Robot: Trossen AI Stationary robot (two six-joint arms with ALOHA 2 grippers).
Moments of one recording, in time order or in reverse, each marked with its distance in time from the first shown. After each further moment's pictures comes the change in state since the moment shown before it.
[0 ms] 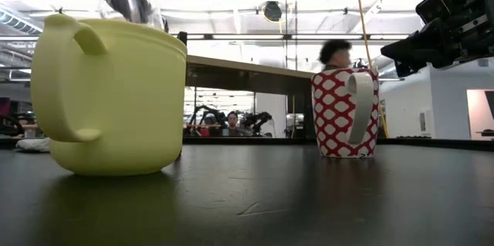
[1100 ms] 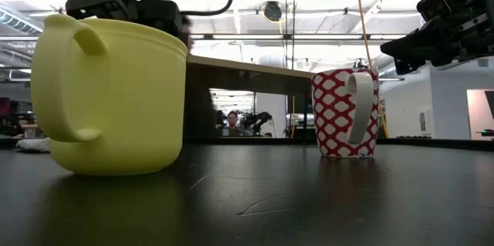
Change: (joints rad) left arm 0.049 0.314 -0.066 0.055 0.133 -0.022; right arm 0.000 -0.001 0.000 0.017 0.000 -0.016
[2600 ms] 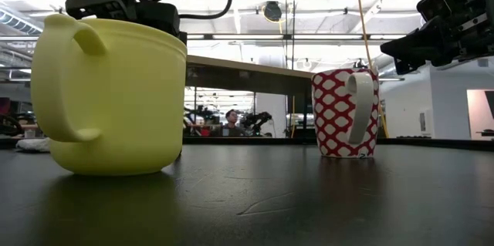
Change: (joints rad) left arm 0.002 0.000 0.000 -0.024 0.009 -0.051; right arm 0.000 0.000 0.000 0.000 0.000 0.000
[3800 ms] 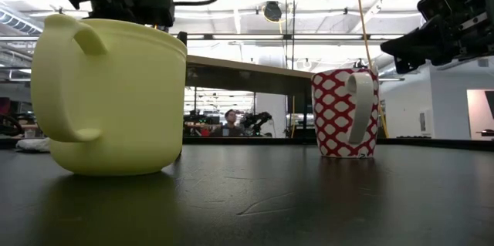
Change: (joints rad) left arm -0.005 -0.071 0.000 -0.010 -0.010 -0.046; right arm 0.000 -0.007 0.000 0.000 0.000 0.000
